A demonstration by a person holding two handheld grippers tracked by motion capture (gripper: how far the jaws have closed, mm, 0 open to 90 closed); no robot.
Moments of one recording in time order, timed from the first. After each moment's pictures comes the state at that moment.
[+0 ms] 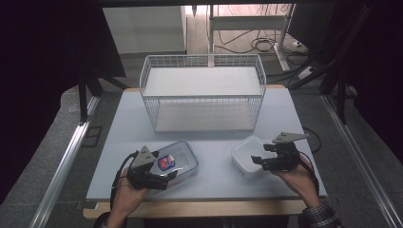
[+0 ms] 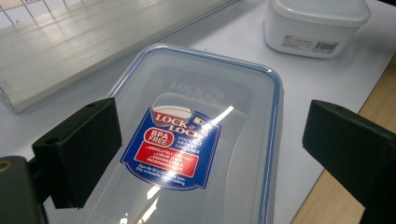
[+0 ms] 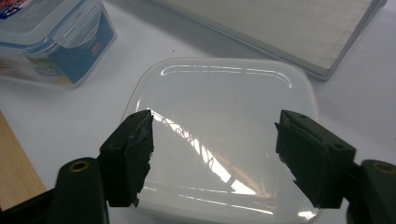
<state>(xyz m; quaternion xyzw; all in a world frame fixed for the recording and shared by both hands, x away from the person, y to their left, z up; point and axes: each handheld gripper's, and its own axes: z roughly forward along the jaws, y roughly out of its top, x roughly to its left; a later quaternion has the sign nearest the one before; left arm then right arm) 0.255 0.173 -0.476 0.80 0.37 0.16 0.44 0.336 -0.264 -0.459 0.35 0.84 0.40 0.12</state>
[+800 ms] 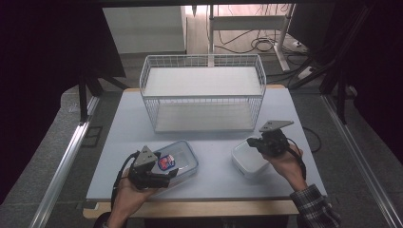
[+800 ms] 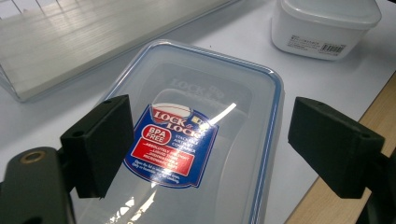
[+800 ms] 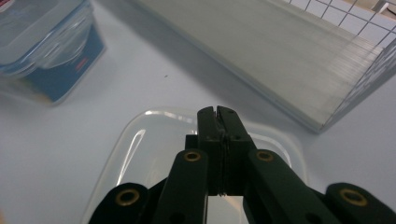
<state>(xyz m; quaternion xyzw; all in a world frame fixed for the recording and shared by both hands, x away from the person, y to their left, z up) 0.252 0.168 -0.471 0.79 0.39 0.18 0.43 0.373 -0.230 -0.444 0.31 0.86 0.37 0.15</state>
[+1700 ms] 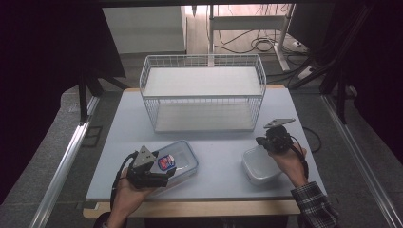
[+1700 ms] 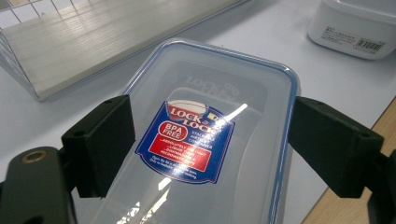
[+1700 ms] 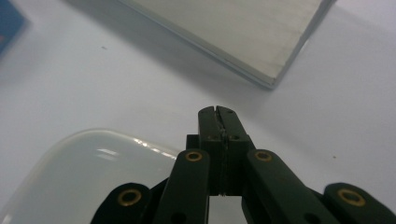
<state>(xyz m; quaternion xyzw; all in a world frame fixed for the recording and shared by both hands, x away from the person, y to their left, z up) 0.253 0.171 -0.474 0.79 0.40 0.19 0.42 0.387 -0.254 -0.461 0.37 0.85 0.33 0.17</state>
